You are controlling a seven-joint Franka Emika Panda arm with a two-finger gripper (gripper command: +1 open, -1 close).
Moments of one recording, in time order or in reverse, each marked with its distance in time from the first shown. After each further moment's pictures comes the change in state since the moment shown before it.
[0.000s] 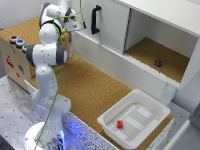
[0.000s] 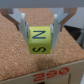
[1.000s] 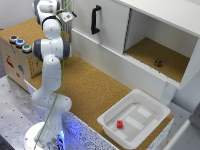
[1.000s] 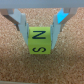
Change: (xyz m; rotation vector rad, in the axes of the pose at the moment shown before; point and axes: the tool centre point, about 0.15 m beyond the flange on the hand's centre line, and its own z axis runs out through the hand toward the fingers) arm 0.027 -0.029 0.040 0.008 -0.197 -0.311
